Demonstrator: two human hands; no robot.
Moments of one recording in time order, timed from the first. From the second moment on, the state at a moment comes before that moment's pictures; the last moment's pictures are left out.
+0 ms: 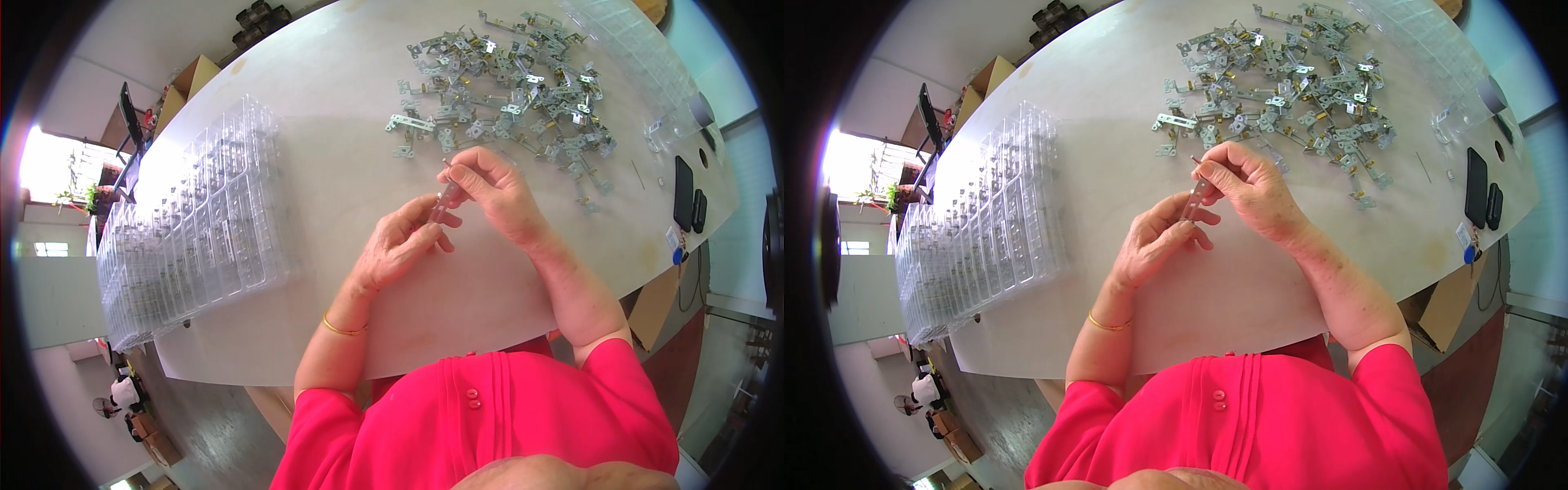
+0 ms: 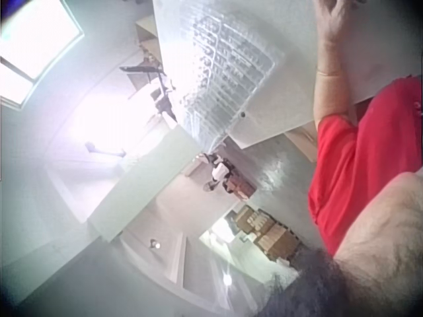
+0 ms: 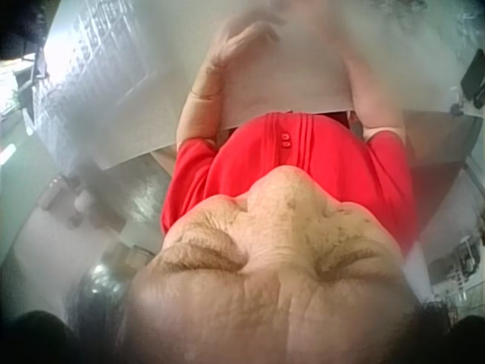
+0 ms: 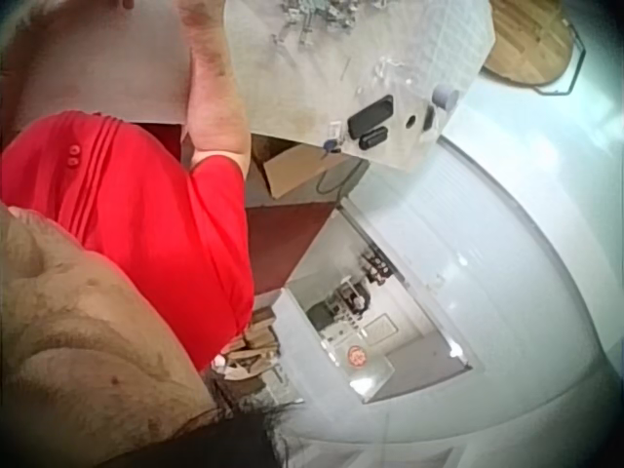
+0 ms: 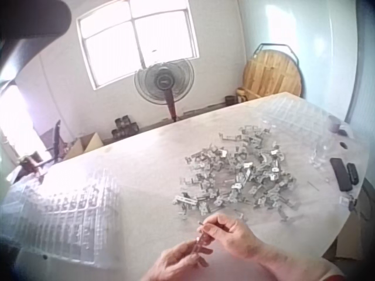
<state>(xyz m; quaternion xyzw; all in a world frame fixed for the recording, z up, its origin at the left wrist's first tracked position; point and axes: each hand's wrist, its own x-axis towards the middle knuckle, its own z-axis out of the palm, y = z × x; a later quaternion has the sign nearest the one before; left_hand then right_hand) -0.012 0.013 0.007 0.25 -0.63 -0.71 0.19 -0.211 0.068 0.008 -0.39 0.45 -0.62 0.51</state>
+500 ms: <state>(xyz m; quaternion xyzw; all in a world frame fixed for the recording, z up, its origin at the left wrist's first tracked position) -0.014 0.011 -0.012 0.29 -0.66 -0.62 0.31 -0.197 0.077 0.005 -0.62 0.56 -0.51 0.20</state>
